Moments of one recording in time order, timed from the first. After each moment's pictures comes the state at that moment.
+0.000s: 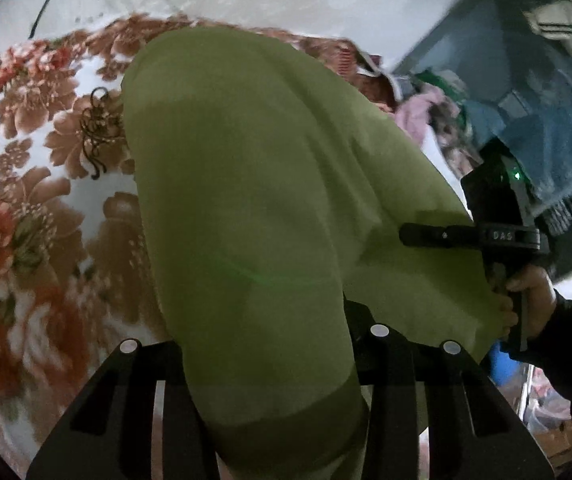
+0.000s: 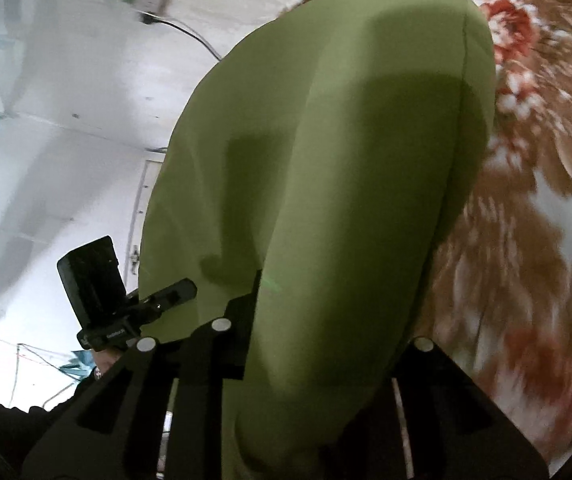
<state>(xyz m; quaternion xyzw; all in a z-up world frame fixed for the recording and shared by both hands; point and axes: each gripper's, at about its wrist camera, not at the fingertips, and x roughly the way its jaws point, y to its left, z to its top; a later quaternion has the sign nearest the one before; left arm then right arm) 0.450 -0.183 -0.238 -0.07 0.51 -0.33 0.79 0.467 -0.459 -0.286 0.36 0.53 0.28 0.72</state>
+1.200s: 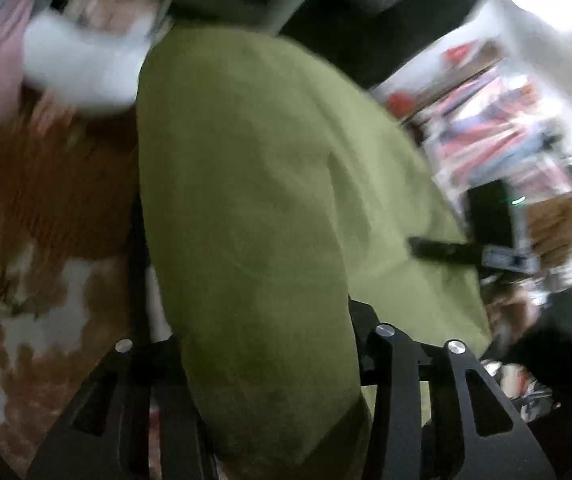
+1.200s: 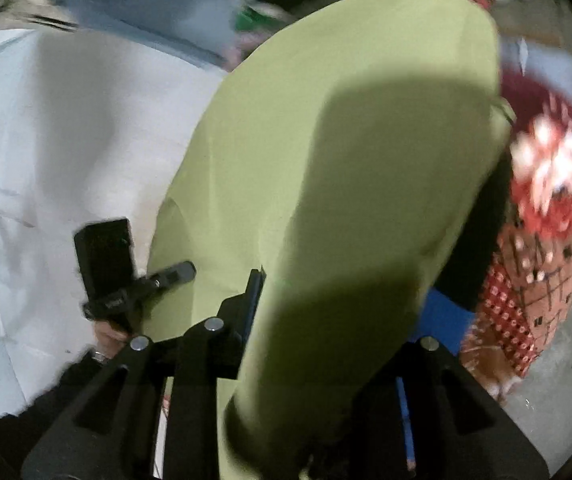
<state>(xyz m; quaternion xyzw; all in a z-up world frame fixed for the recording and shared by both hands) 0.260 -0.797 -0.270 0.19 0.55 -0.64 0.50 -0.004 -0.911 -0.281 0.54 0.35 -0.10 0.76</state>
